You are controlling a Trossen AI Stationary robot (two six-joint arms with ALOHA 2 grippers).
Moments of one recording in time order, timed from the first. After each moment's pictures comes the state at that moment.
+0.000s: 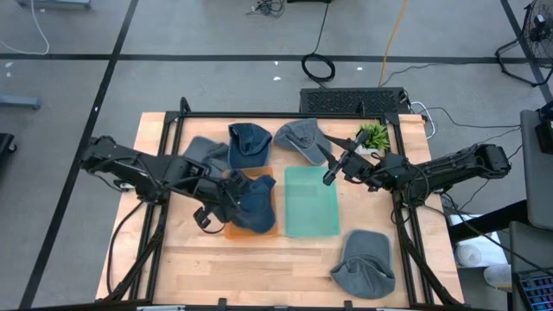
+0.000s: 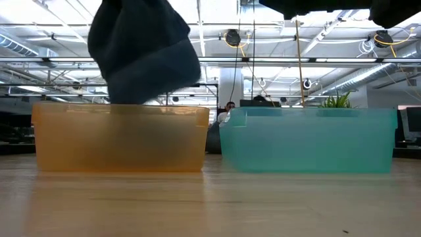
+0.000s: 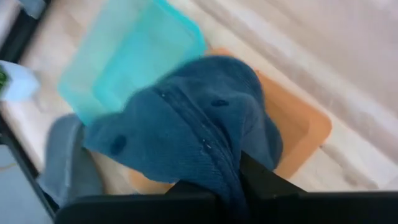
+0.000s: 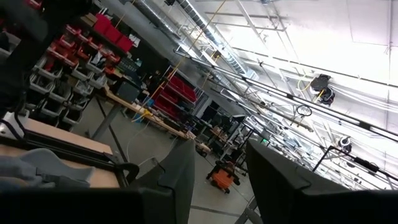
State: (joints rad) left arm -0.29 1.42 1.45 -1.08 -0.08 0.61; right arm 0.08 1.10 0.53 0.95 0.57 -0.82
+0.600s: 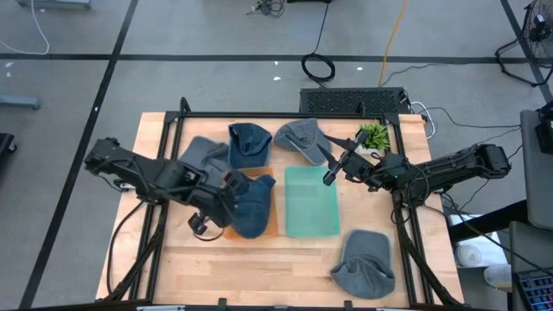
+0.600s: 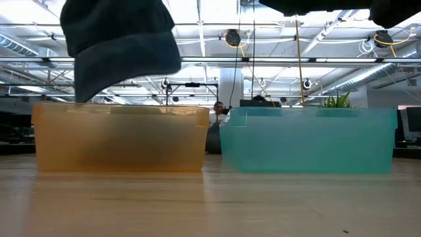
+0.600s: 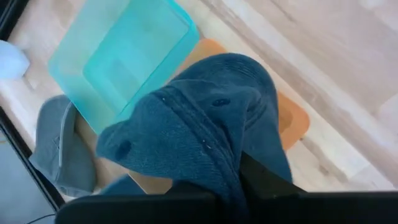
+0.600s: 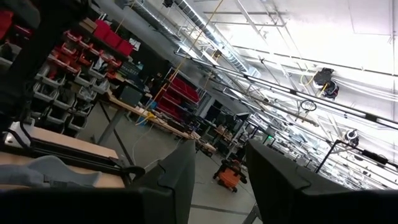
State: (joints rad) left arm -0.36 1.49 1.60 -1.24 -0.14 0.46; right arm 0.08 1.10 0.53 0.95 0.57 -0.77
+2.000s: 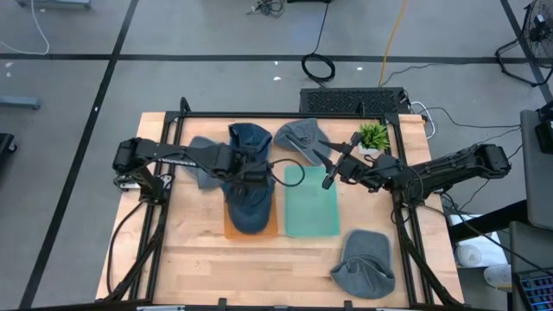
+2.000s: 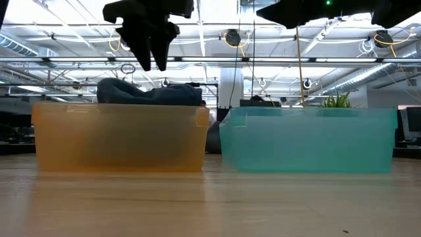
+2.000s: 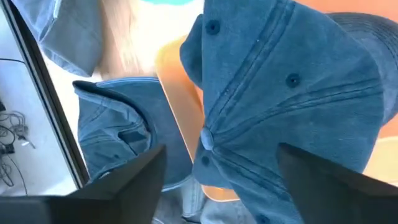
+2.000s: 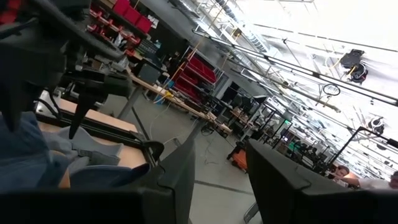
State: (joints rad) left arm -0.06 1.73 1.60 -1.29 -0.27 0.21; right arm 0.08 1.10 0.53 0.80 0.58 -0.69
